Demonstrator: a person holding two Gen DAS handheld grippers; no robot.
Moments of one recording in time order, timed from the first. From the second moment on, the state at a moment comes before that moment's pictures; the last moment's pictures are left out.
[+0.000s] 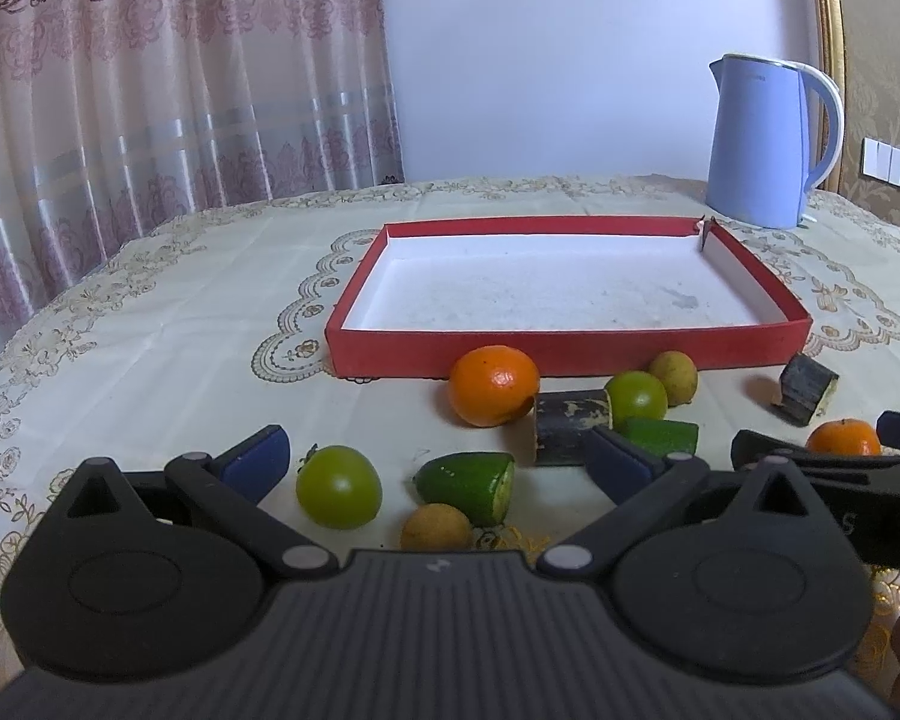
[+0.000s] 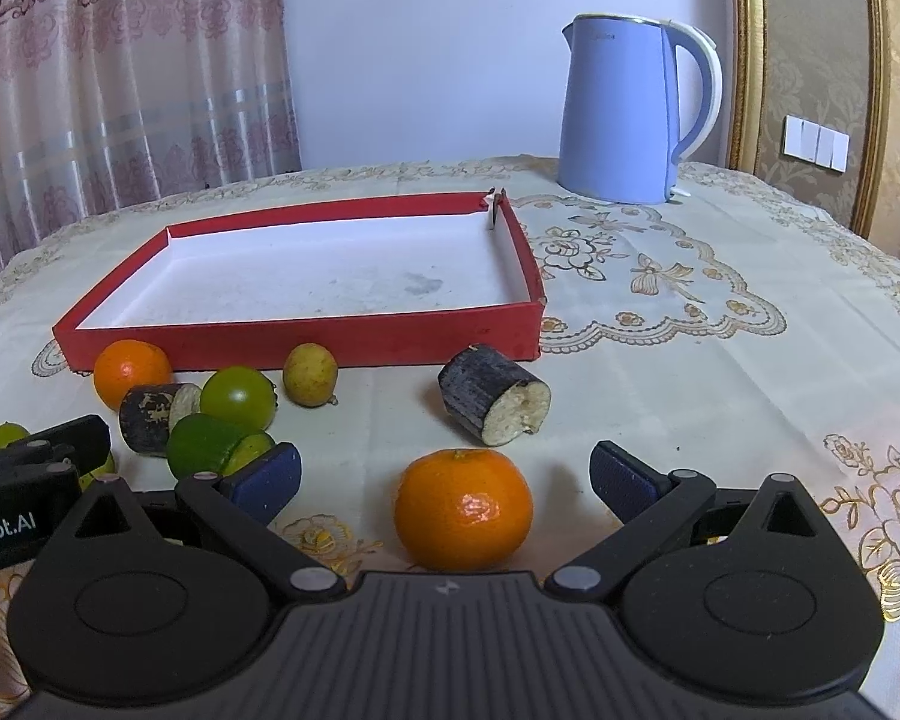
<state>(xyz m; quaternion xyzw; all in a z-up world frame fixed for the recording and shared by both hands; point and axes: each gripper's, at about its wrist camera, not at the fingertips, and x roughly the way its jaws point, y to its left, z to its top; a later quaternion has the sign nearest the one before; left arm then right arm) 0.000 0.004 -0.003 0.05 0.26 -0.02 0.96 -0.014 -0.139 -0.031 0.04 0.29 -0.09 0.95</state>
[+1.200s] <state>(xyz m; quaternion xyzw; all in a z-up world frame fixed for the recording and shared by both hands) 0.003 0.005 -0.007 0.05 0.26 -0.03 0.96 -0.009 -0.139 -0.032 0.03 0.30 -0.09 0.95</state>
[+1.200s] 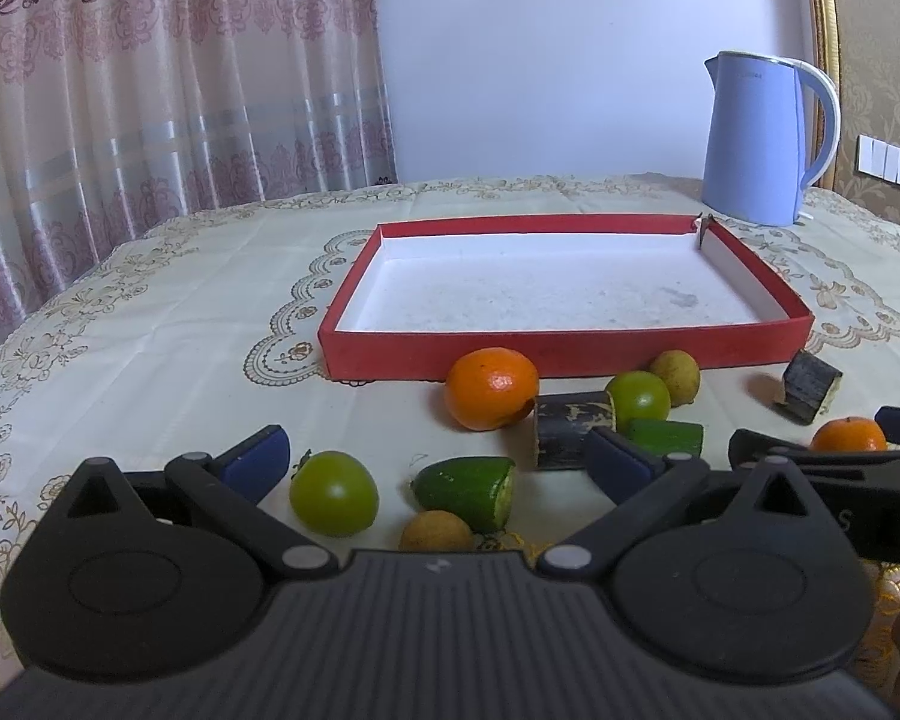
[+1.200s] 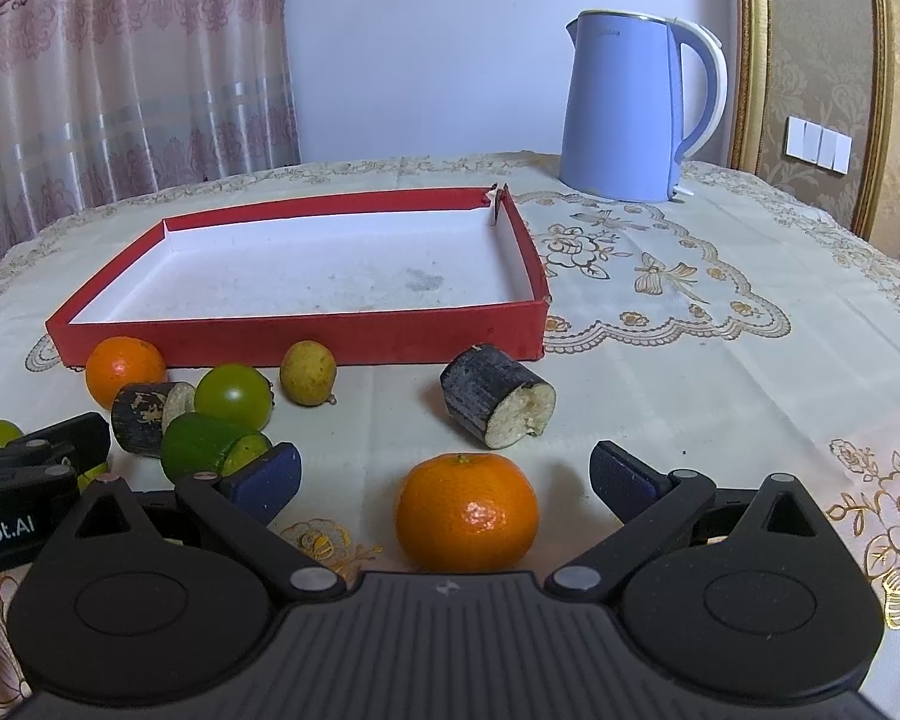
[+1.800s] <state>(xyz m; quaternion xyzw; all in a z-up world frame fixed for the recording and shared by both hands) 0.011 0.008 -0.012 0.05 0.26 -0.03 0.96 -0.004 -0.139 -0.034 0.03 0.30 -0.08 0.95</state>
